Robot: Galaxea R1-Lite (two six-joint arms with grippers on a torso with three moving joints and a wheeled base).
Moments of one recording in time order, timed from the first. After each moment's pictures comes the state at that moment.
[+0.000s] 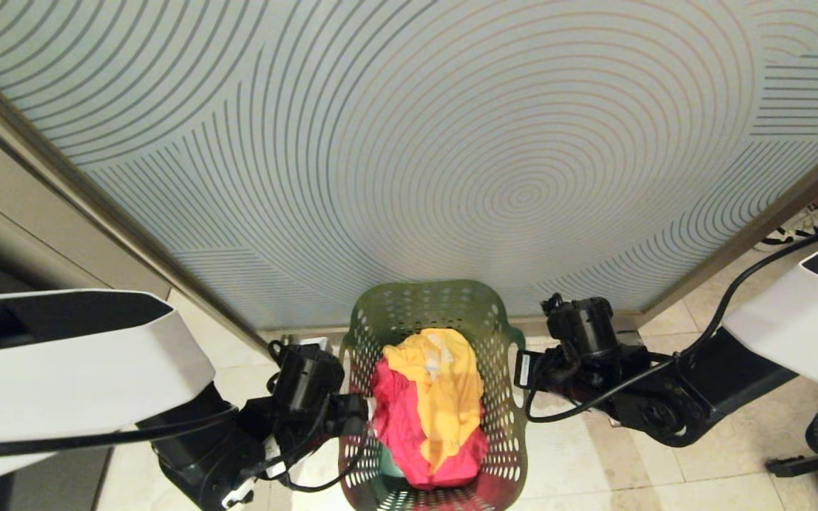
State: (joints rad) left arm -0.59 2.14 -0.67 -0.81 0.22 -0.44; right arm 0.46 2.11 -0.88 -0.63 -0.17 0.47
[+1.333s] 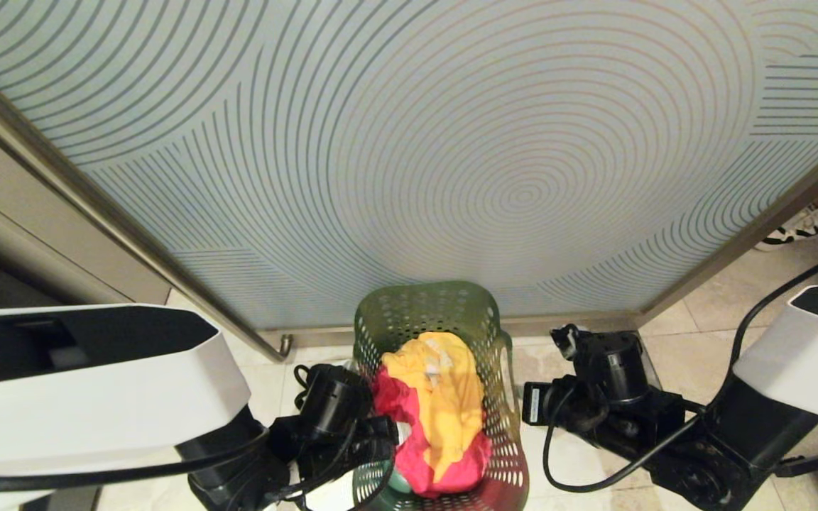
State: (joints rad) left arm -0.69 2.18 -0.67 -0.80 0.09 -0.62; right arm 0.49 2.07 -0.60 -0.95 -0.08 0.42
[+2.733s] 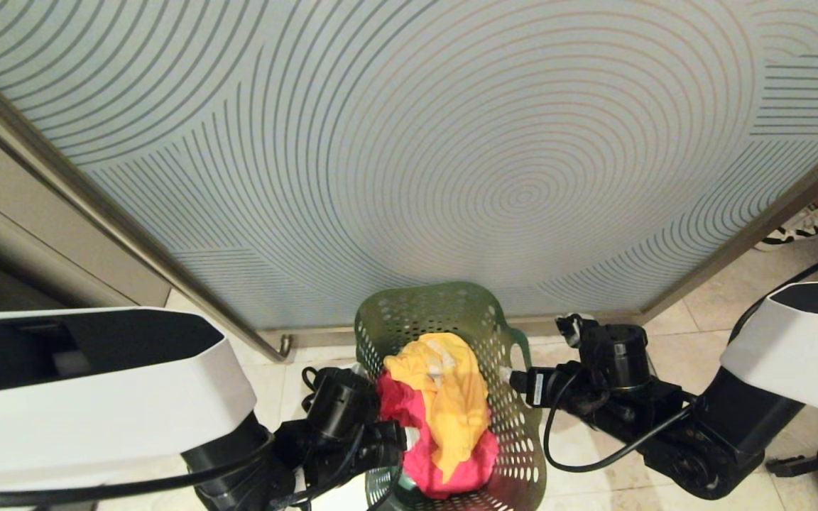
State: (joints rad) left arm -0.72 2.18 -0.67 -0.81 0.09 -0.62; right arm 0.43 2.13 -0.64 -1.03 -0.07 0.36
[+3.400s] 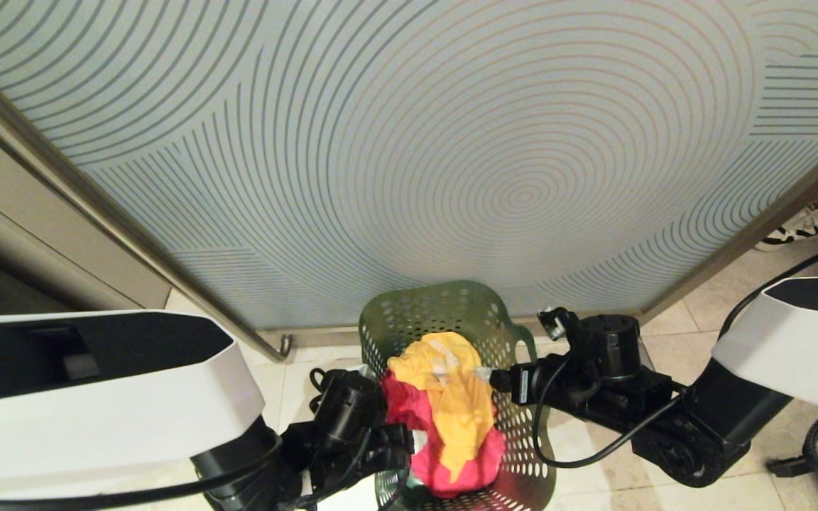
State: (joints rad) left arm -0.74 2.19 -0.68 -0.81 0.07 -0.62; right arm 0.44 2.14 -0.70 -1.03 0.16 0.32
